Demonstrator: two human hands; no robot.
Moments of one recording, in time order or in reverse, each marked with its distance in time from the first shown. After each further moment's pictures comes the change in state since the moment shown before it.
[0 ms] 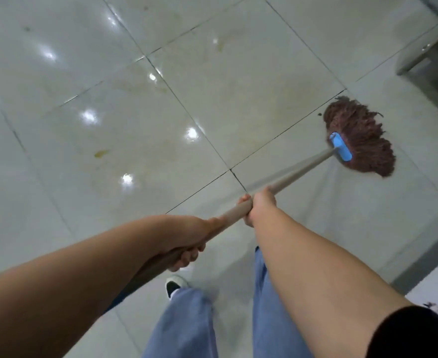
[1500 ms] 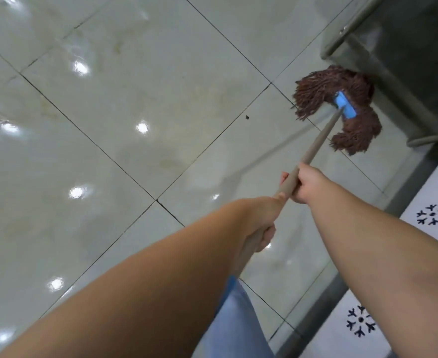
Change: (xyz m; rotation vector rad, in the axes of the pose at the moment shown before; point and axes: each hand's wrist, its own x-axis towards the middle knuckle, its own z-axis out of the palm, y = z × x) left_hand 0.060 0.404 0.104 -0.090 -0.192 0.153; right_hand 0.113 -0.377 -0.117 -0.025 0.176 -0.154
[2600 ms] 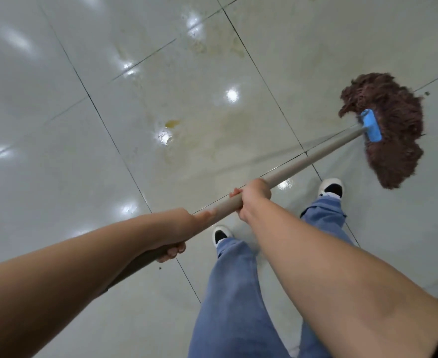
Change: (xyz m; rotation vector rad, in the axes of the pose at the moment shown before) left_hand -0.194 -0.530 -0.323 0.058 0.303 -0.199; right_hand -0.286 0.513 0.300 -0.200 -0.121 0.180
